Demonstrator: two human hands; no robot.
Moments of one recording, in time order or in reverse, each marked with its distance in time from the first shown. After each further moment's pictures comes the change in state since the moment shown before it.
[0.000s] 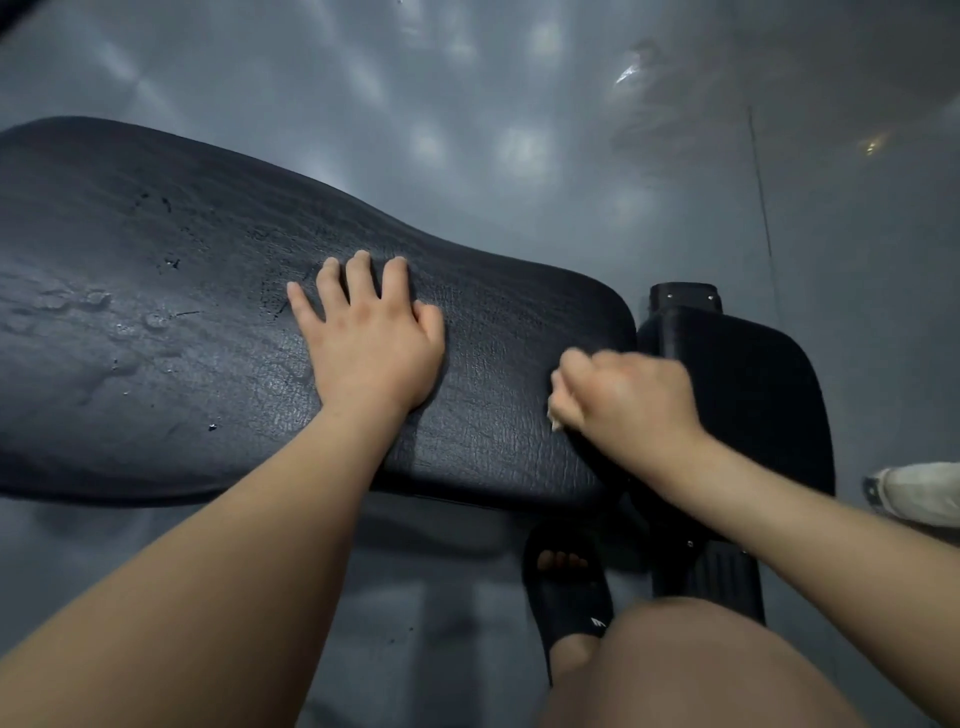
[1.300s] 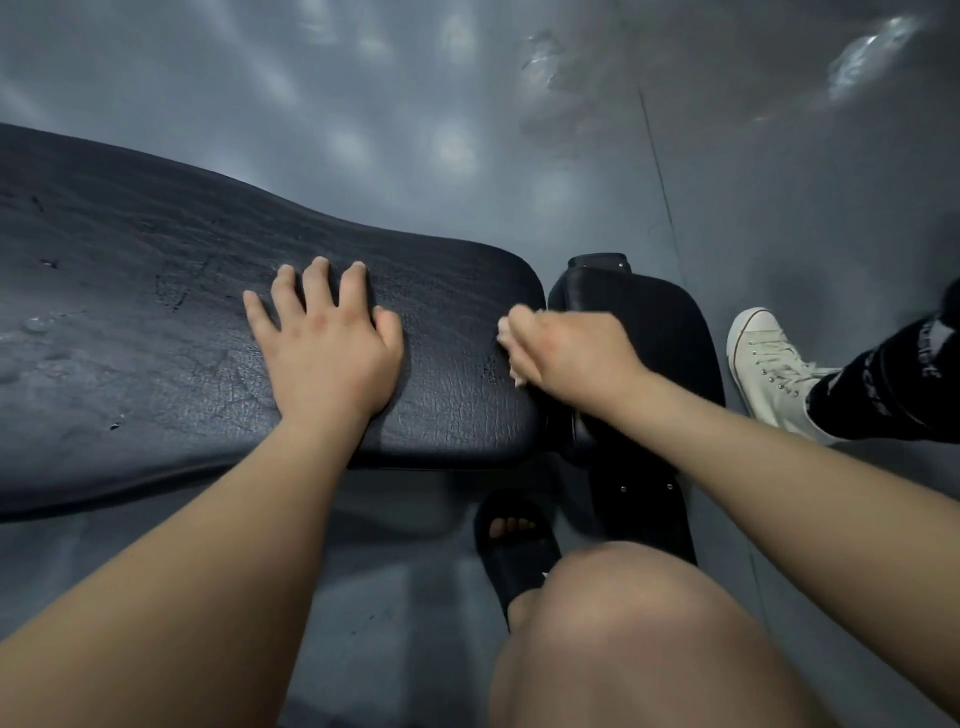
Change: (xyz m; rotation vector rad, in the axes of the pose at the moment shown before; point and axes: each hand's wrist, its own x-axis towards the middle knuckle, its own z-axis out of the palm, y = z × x) left_hand -0.039 0.029 0.003 -0.050 0.006 0.090; right_hand -0.019 0.038 0.000 0.058 -0.071 -0.050
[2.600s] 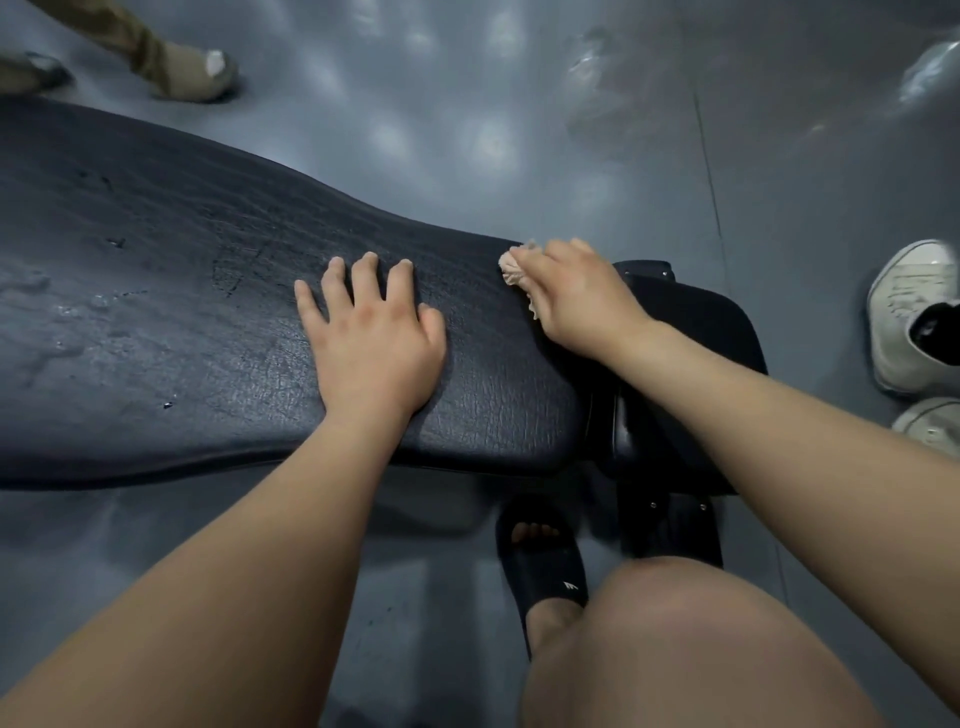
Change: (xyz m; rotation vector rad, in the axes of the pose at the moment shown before) left_hand 0.001 -0.004 0.003 0.000 0.013 -0.005; right_hand 0.073 -0.001 0.009 0.294 0.034 -0.008
